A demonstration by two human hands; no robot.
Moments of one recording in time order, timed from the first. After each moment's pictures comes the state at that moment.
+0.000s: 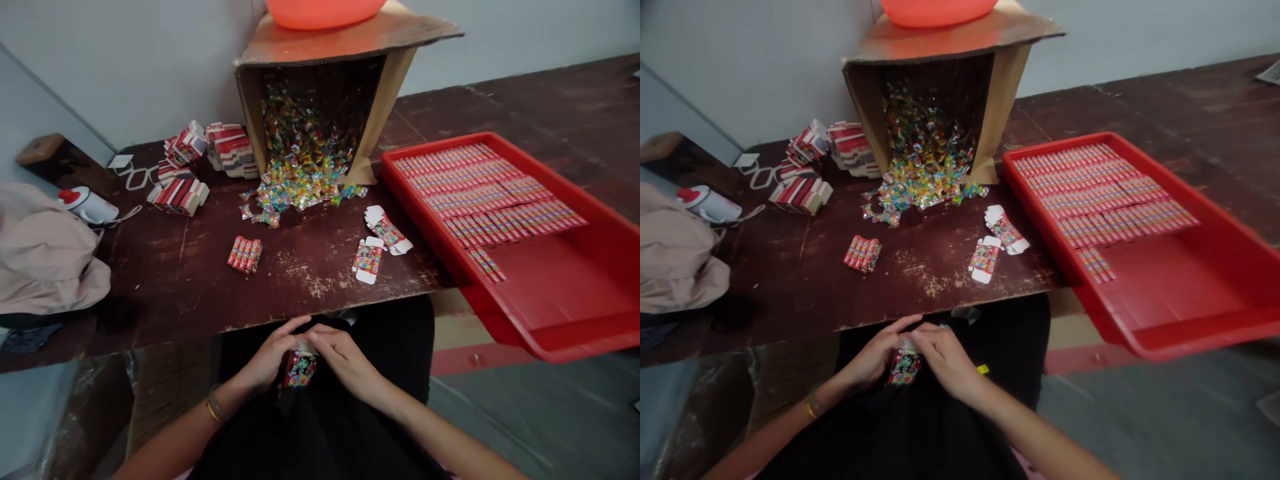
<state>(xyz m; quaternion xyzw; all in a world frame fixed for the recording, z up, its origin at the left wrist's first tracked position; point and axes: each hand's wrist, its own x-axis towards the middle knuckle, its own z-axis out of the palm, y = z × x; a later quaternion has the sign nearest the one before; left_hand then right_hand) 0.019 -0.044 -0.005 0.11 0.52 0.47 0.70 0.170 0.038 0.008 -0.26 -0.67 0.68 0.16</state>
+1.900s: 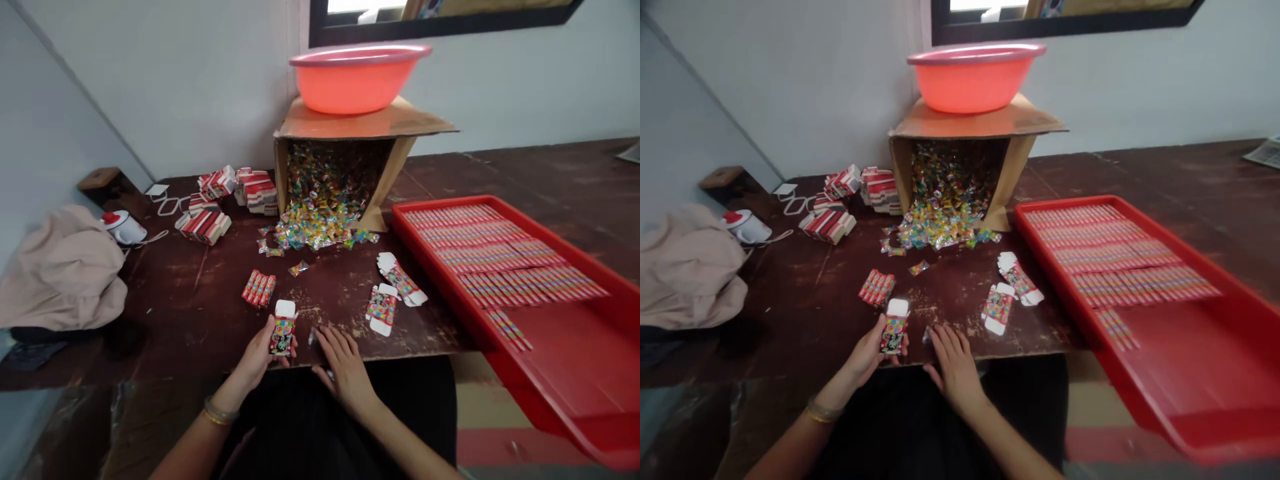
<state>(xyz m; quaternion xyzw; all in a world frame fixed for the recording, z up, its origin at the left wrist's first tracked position) -0.044 -0.005 -0.009 0.15 0.56 0.57 0.59 0.155 0.086 -0.075 -0.23 -0.94 0.13 0.19</state>
